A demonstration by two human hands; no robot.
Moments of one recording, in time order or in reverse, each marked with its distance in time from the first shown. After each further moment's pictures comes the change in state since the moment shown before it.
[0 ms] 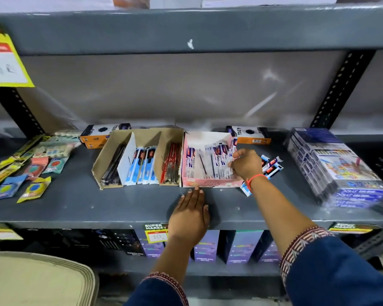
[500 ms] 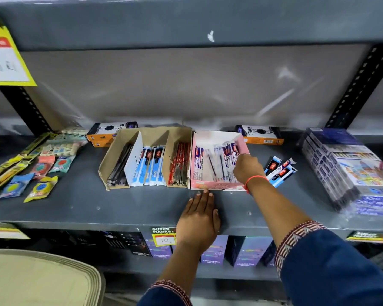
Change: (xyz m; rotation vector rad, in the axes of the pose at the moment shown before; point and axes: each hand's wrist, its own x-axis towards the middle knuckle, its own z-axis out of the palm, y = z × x) left_hand -0.002 0.005 -0.011 0.088 0.065 0.011; right_hand 0.007 0.001 0.027 -0.639 -0.019 -0.144
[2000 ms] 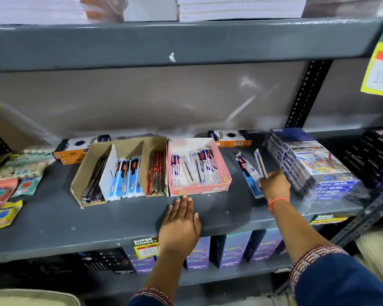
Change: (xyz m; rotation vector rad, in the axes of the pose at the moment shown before) left_hand 0.001 -0.009 0.017 -0.063 -0.110 -0.016; right_hand -0.020 0.110 -0.022 0.600 0.339 0.462
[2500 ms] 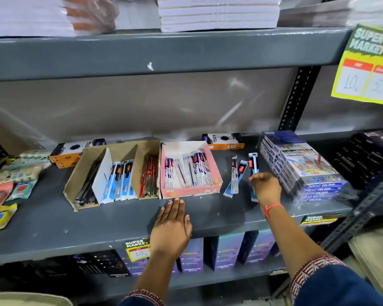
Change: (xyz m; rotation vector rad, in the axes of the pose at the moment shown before) left_hand 0.000 0.005 -0.005 0.005 0.024 -0.027; right_hand 0.005 0.008 -0.004 0.217 -0.082 -0.067
